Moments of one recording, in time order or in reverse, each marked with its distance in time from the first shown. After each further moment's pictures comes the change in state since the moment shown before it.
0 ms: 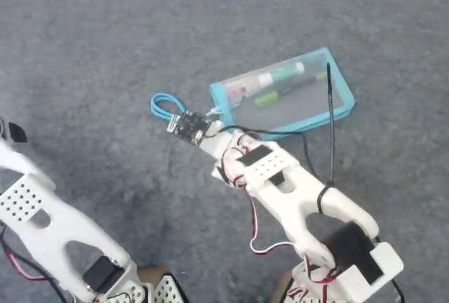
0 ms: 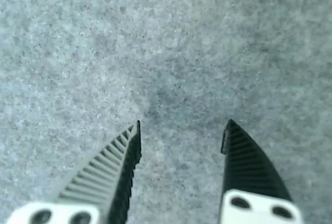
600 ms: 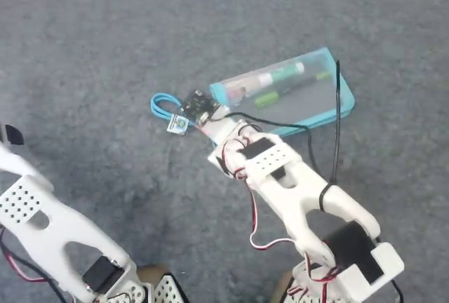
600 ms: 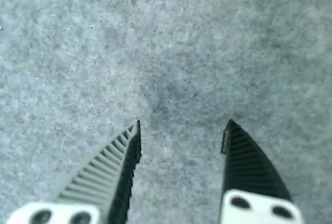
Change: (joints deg) left arm -0.8 0.0 0.0 0.0 0.0; right arm 0.9 0.0 -4.7 0.5 -10.5
